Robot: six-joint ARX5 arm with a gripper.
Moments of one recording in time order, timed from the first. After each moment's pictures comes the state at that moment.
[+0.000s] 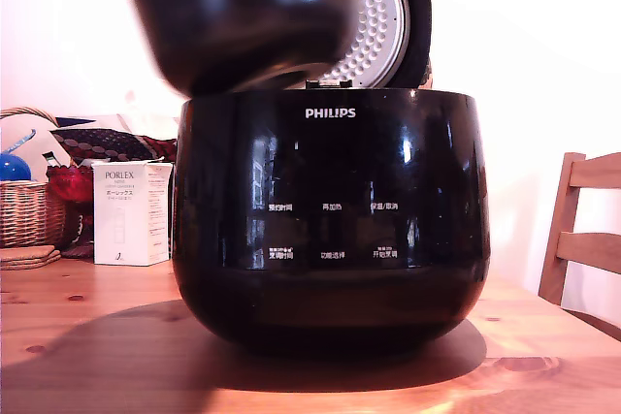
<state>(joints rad) -0.82 1.55 1.72 -1.28 0.18 0.71</state>
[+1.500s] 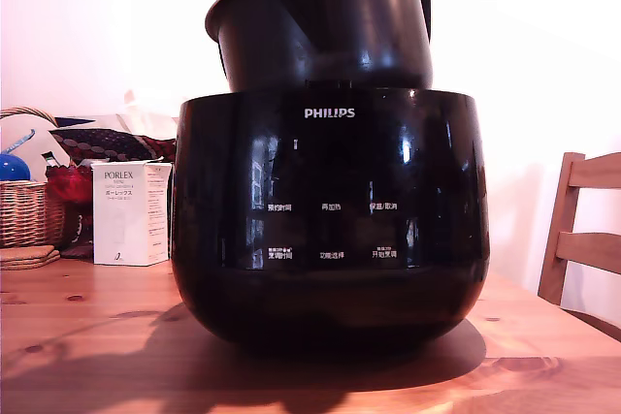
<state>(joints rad) -0.88 1.80 1.89 -1.33 0.12 0.81</state>
